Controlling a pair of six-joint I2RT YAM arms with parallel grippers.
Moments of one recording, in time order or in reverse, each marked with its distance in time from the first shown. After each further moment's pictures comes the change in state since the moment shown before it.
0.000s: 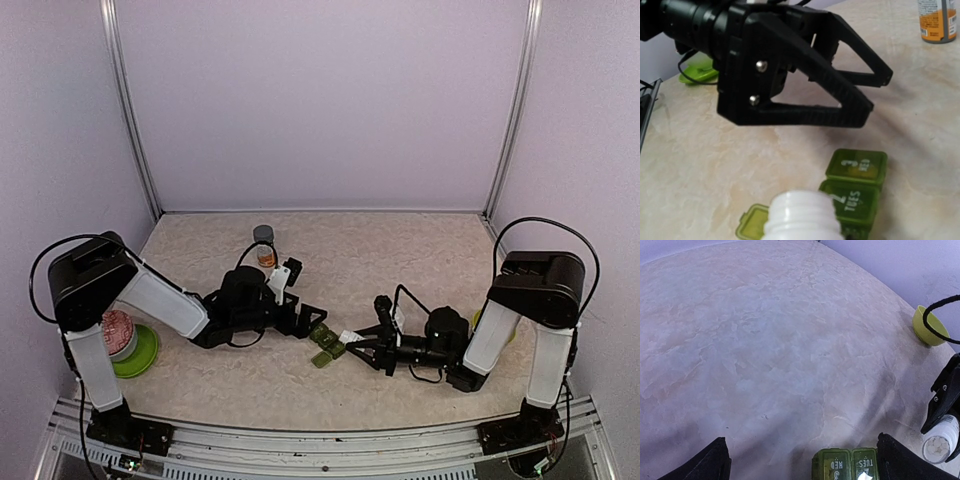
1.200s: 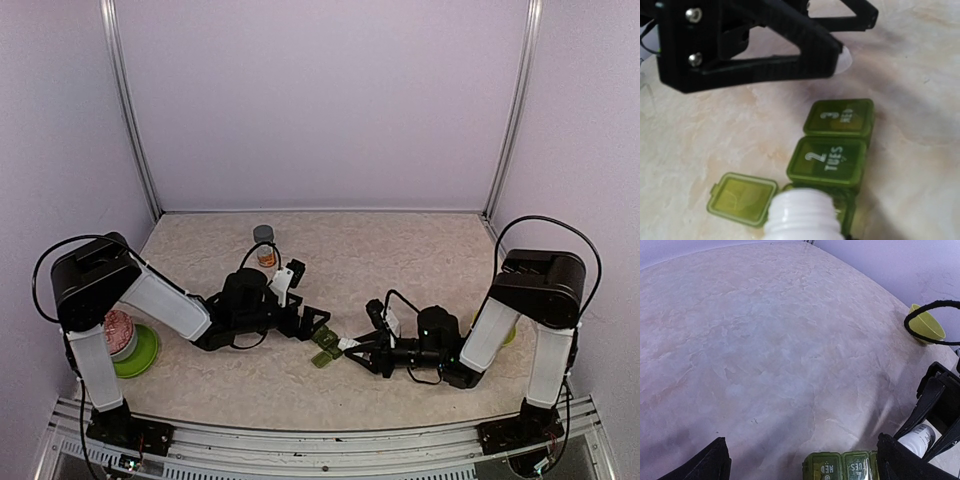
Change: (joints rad) left arm -0.019 0.019 0.000 0.040 -0.001 0.014; right arm 0.000 -0.003 0.041 -0.190 0.012 0.041
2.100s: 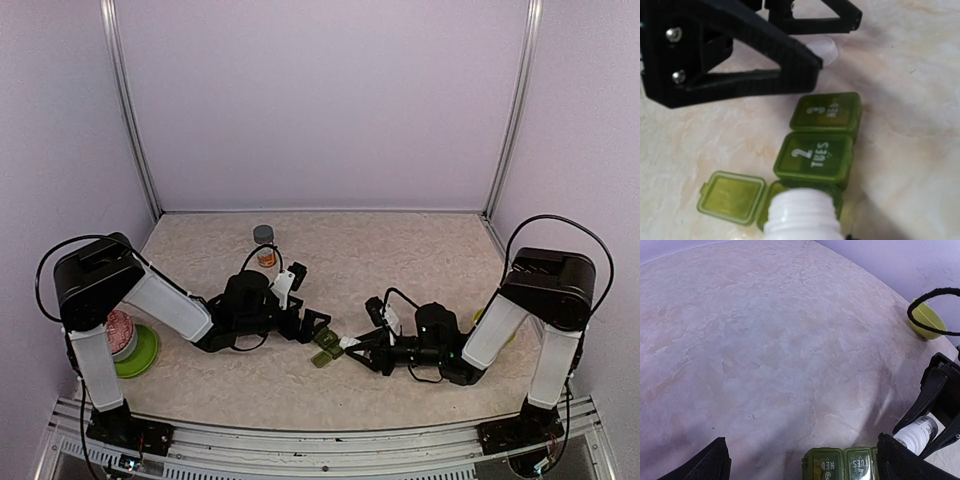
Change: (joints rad) left arm -0.006 0.015 0.000 -0.002 0.000 0.004; right arm 0.000 -0.058 0.012 -0.117 0.029 0.014
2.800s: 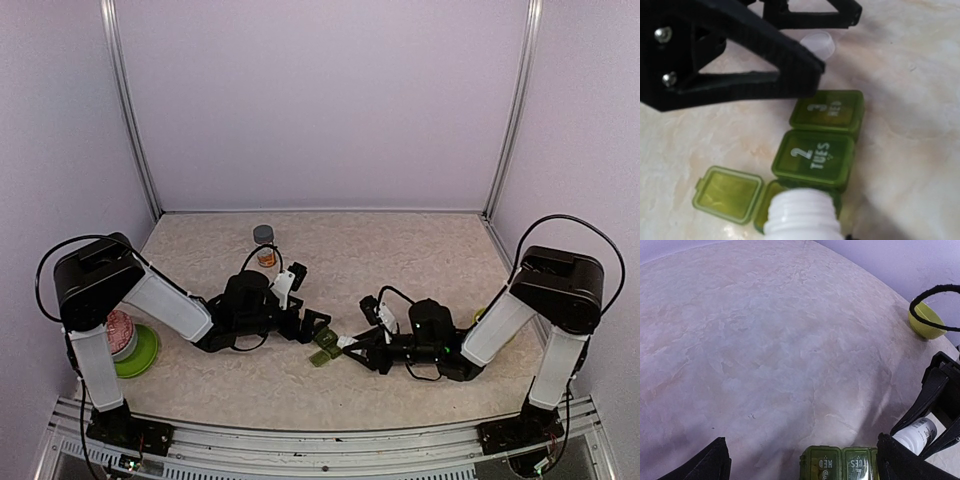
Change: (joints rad) left arm 0.000 0.000 0.000 0.000 0.000 0.000; right arm 0.024 -0.051 0.042 -0.145 0.030 -0.025
